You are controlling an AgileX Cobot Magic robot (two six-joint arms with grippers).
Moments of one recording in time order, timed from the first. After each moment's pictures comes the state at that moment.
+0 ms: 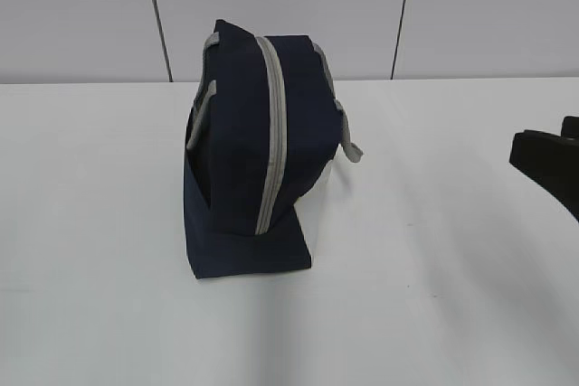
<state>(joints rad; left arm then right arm) -0.07 -0.01 -0.53 -0.05 1.11 0.01 0.38 0.71 -0.40 -1.84 -0.02 1.83</state>
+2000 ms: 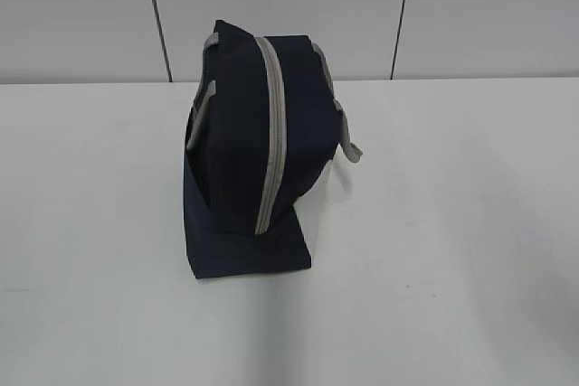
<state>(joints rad) -0.07 -0.01 -0.52 -0.05 1.11 0.01 0.19 0.55 -0.62 0.20 0.74 -0.30</state>
